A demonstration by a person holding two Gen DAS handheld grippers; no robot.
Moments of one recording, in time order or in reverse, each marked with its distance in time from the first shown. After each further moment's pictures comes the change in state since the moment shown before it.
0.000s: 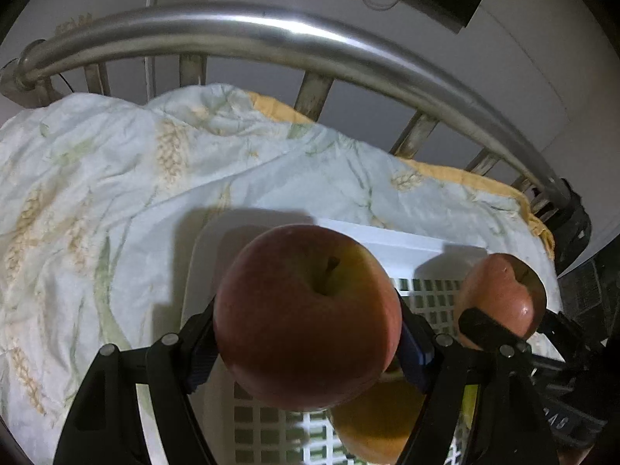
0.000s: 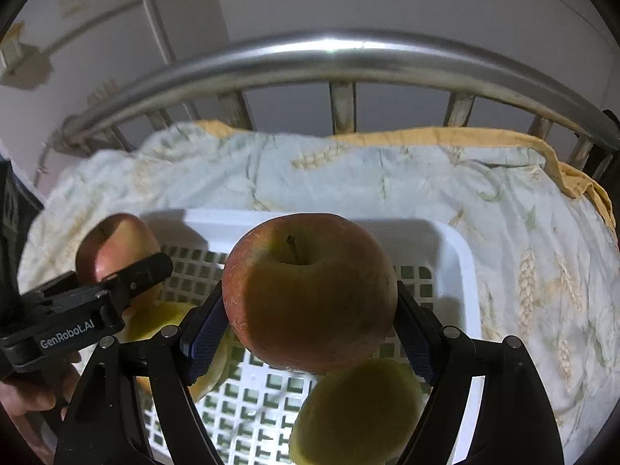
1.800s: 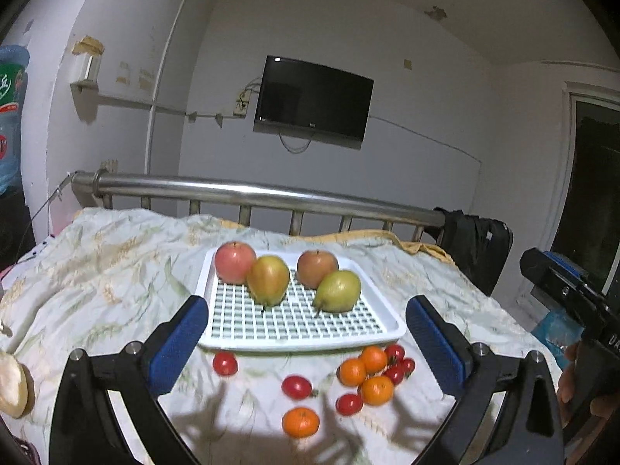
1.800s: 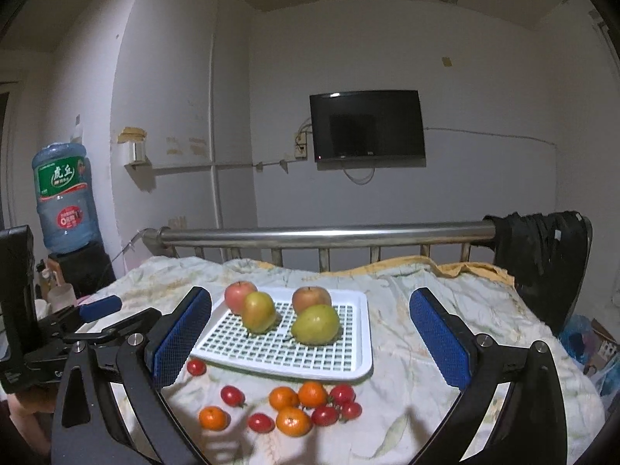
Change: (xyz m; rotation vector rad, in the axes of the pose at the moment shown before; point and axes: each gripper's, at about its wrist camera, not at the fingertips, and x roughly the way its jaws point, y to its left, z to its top) left arm -0.250 -0.044 -0.249 0.219 -0.620 -0.117; right arm -0.291 -0.013 -0.249 -0.057 -0.775 0.011
